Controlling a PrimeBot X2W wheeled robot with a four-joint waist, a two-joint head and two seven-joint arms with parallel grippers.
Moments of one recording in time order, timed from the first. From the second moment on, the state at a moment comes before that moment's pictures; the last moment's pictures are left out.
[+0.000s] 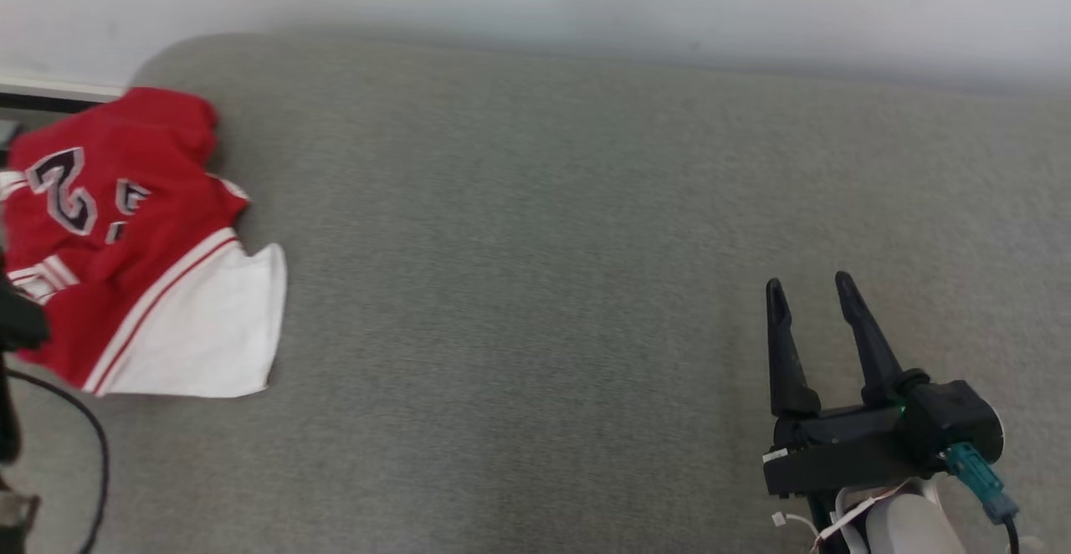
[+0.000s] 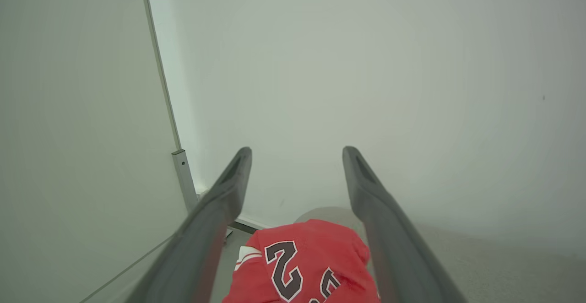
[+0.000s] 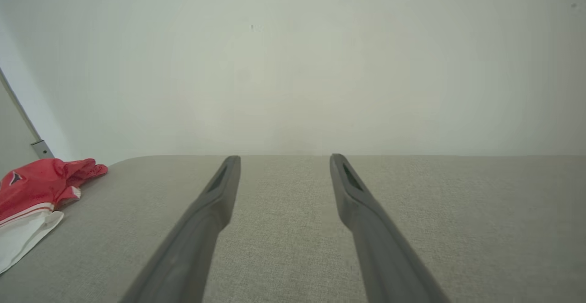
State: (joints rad) left arm -0.47 0.34 0.20 0.20 -0.31 -0.01 -0.07; right arm -0.15 -0.05 -0.02 0.11 0.09 0.13 -0.25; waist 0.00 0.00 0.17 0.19
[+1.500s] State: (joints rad) left arm -0.77 0.50 0.14 0.78 -0.32 -0.04 -0.08; right arm -0.18 -0.05 -0.02 0.04 0.12 0.13 -0.26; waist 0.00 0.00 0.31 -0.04
